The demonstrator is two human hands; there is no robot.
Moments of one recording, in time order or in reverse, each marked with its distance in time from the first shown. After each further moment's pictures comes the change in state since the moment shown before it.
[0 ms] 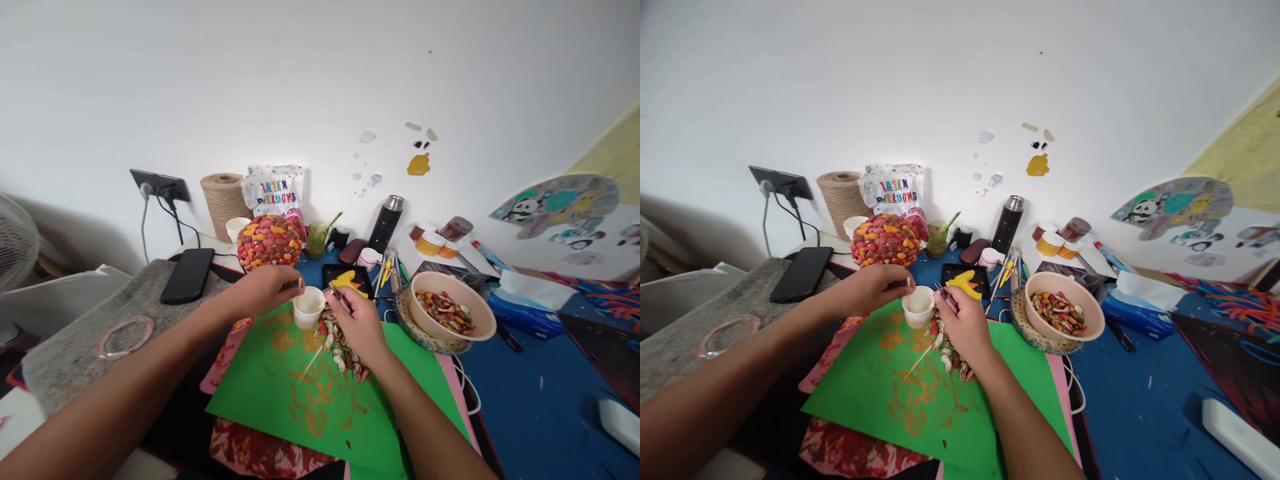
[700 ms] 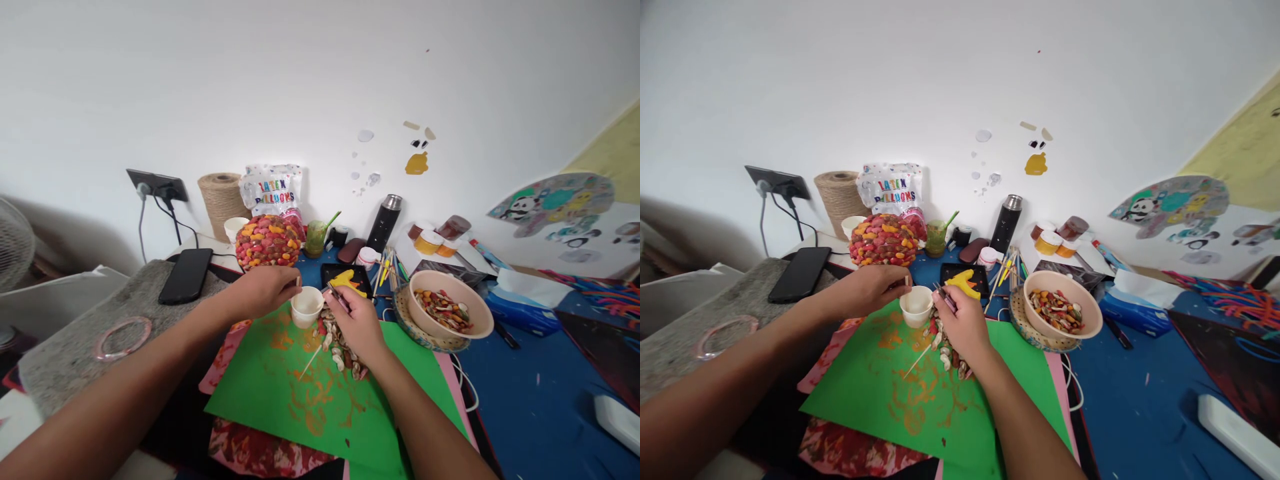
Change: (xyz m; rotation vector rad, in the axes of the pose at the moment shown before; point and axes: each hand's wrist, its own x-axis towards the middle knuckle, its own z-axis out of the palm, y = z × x) left_hand -0.002 0.004 -0.002 0.133 -0.035 -0.011; right_hand 0.001 0.000 0.001 -0.008 0.007 -0.008
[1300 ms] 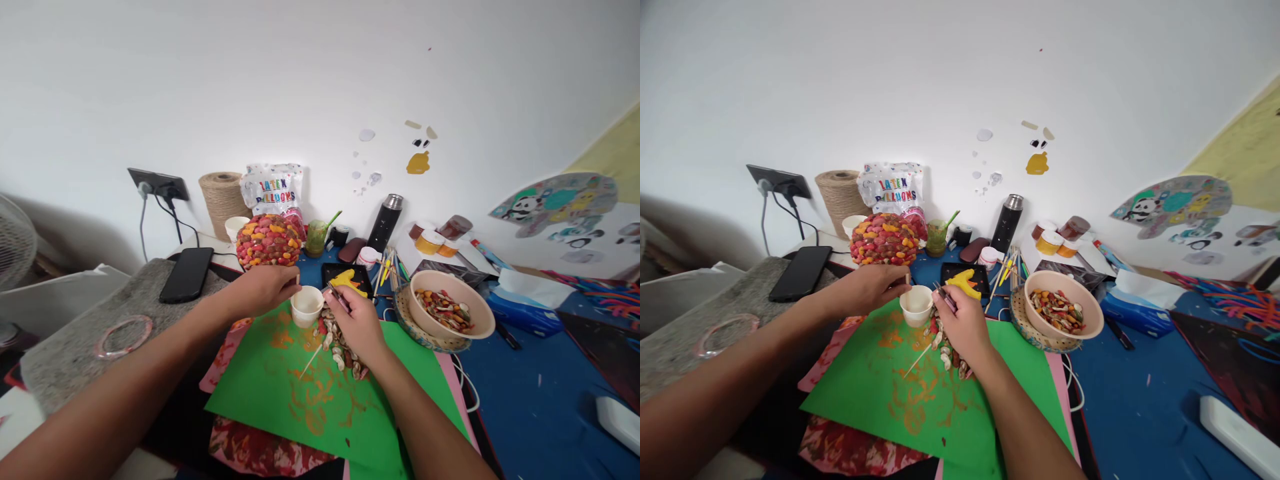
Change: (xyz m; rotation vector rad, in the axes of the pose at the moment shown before) left_hand 0.000 -0.004 0.004 0.006 0.031 -0.009; right_hand 0.000 -0.001 0.000 -0.010 -0.003 -0.010
